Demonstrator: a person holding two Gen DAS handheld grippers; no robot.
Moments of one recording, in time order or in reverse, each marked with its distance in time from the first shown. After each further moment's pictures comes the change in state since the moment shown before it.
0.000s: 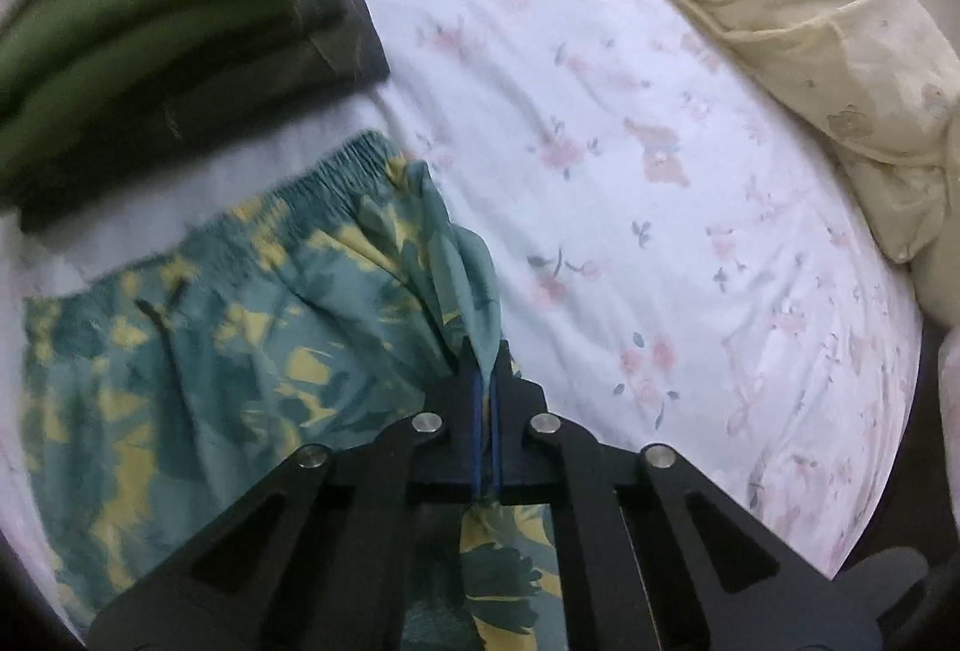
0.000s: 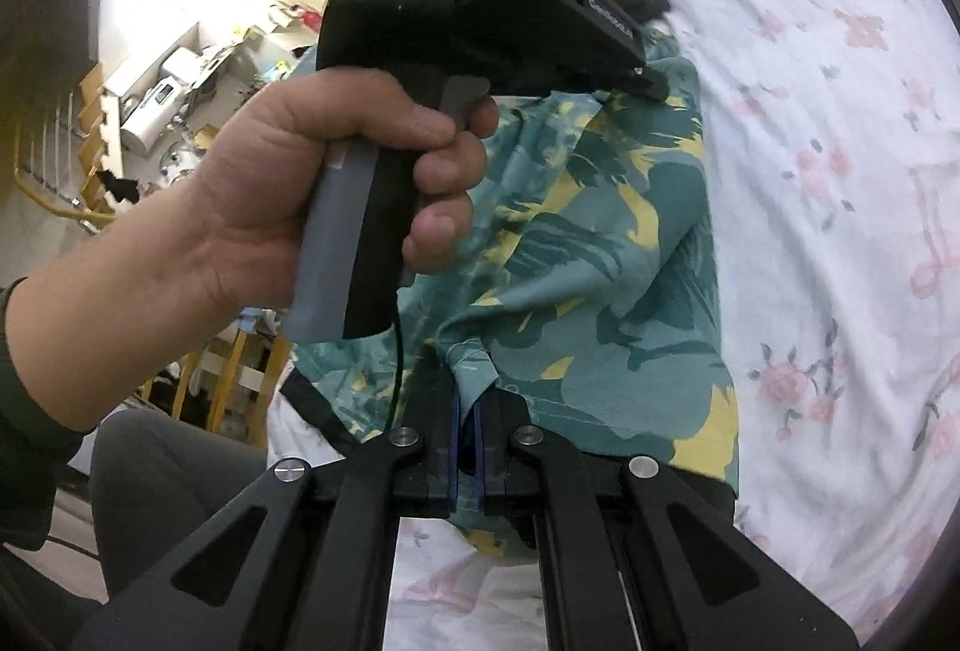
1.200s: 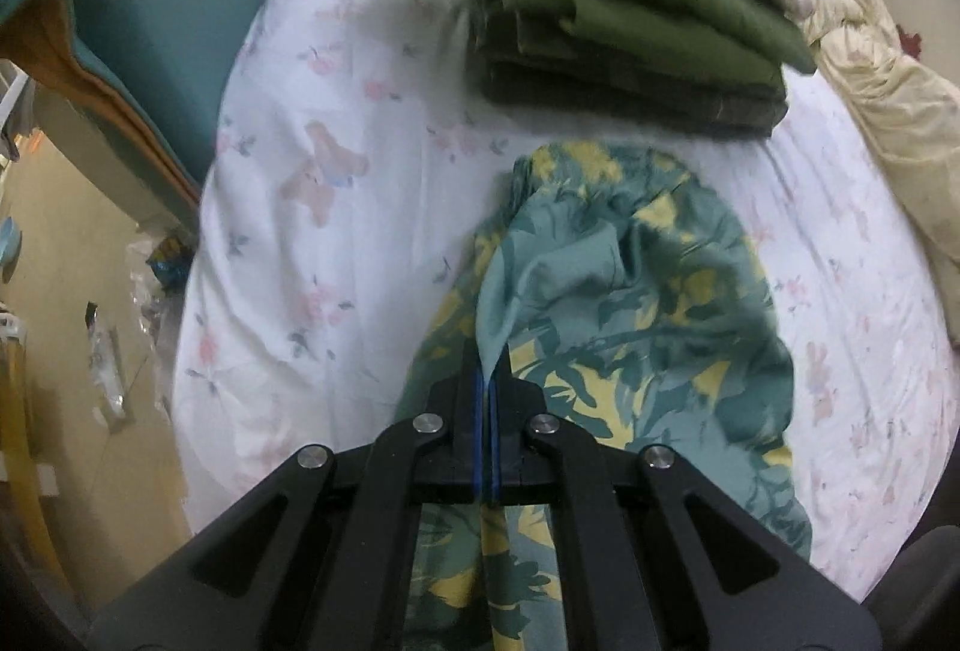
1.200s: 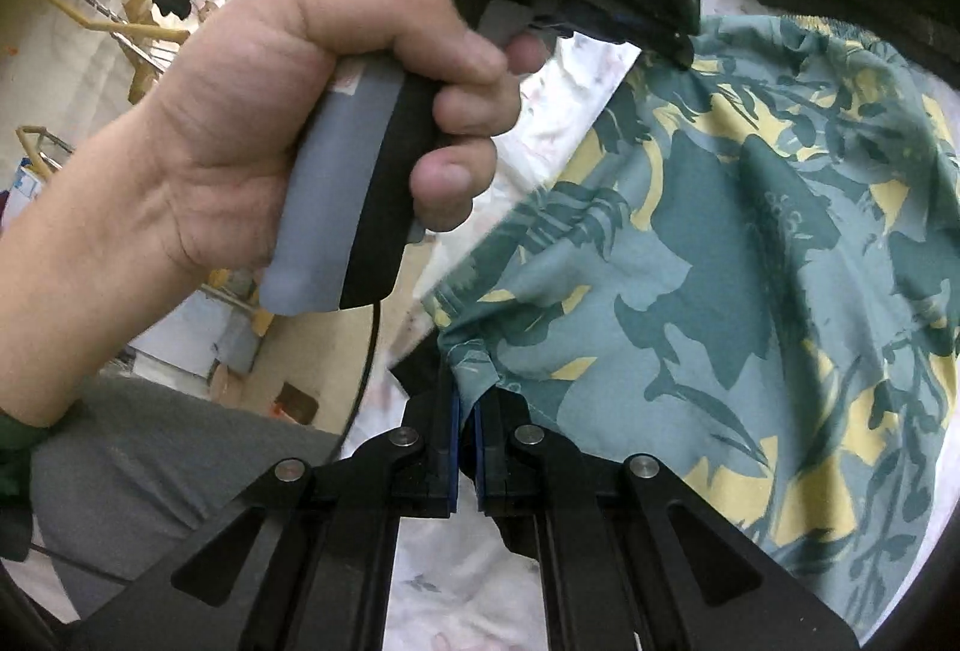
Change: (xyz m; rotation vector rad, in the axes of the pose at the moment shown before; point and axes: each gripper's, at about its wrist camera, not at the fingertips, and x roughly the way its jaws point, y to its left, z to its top) left arm -0.101 0.268 -0.093 -0.256 -0.080 0.210; right arm 0.204 0.183 0.010 -0.270 0.307 0.067
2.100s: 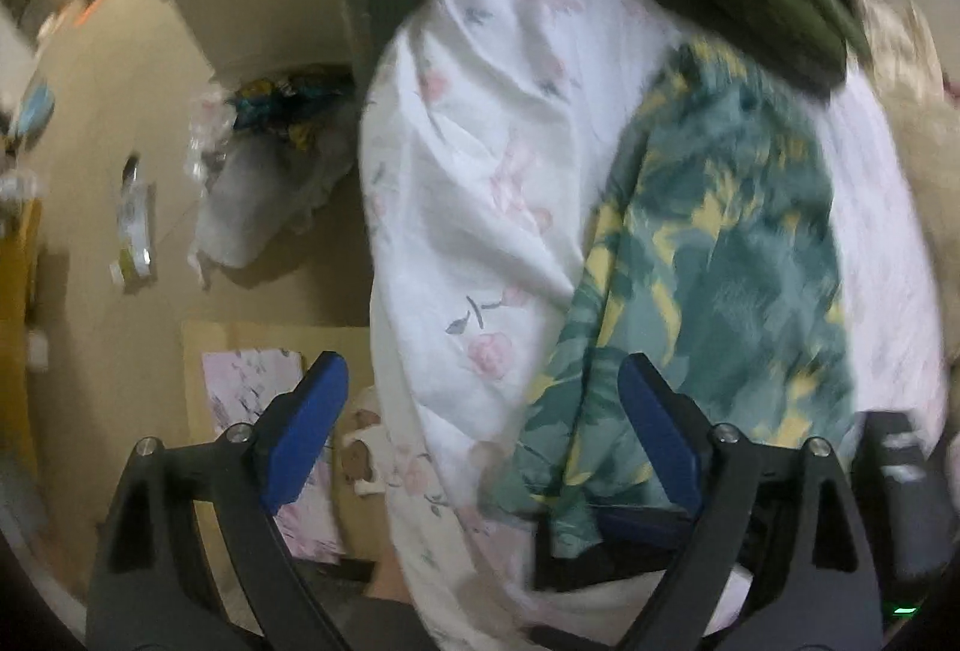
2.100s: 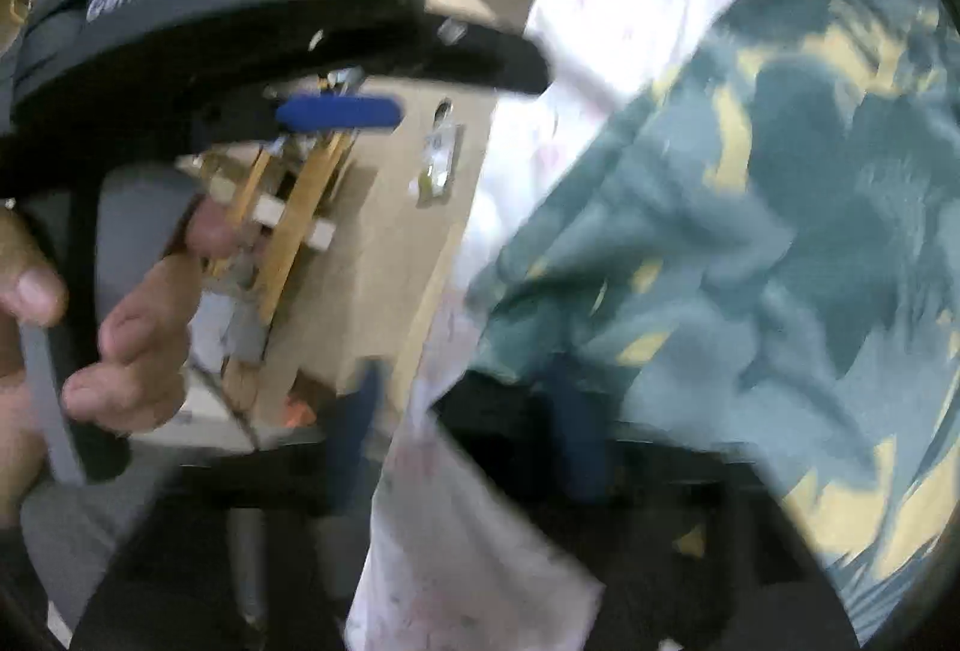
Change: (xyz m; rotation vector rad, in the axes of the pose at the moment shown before) left arm -0.038 0.102 -0.122 -0.150 0.161 0.024; right arm 0.099 0.027 -0.006 0.078 0.134 0.007
